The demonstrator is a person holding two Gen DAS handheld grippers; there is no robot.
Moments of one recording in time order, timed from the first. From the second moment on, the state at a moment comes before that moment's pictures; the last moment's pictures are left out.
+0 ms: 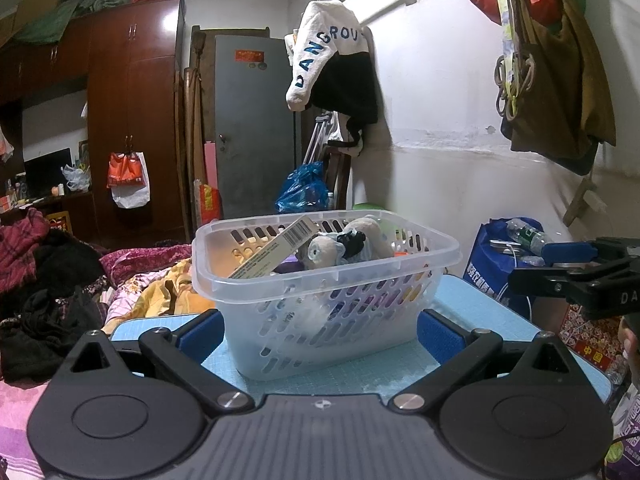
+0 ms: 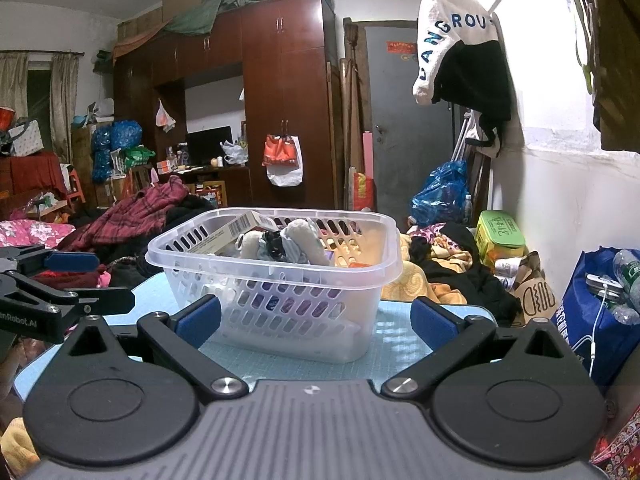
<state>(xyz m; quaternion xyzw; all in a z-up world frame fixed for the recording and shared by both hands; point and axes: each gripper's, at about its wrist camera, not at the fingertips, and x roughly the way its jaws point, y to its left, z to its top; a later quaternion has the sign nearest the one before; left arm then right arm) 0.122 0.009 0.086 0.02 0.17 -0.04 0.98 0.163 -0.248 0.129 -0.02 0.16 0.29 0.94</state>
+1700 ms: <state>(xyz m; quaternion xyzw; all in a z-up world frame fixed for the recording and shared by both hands) 0.130 -0.004 0.083 0.02 0.17 -0.03 0.98 0.162 -0.246 0.127 -0.02 0.16 0.29 0.94</state>
